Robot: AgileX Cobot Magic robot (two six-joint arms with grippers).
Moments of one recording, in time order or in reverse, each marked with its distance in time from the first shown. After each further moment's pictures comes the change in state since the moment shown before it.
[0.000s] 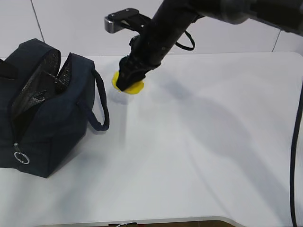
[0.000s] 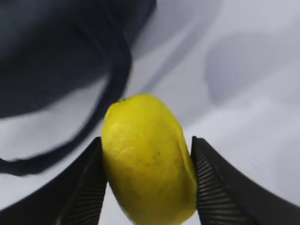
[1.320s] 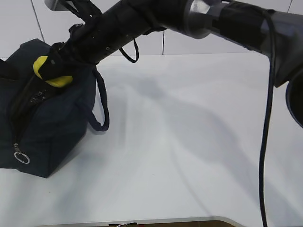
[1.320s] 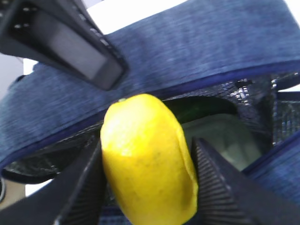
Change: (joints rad) left arm 0.000 0.000 0.000 -0.004 0.023 0.002; right arm 0.127 0.068 -0.088 0.460 -0.149 -0.161
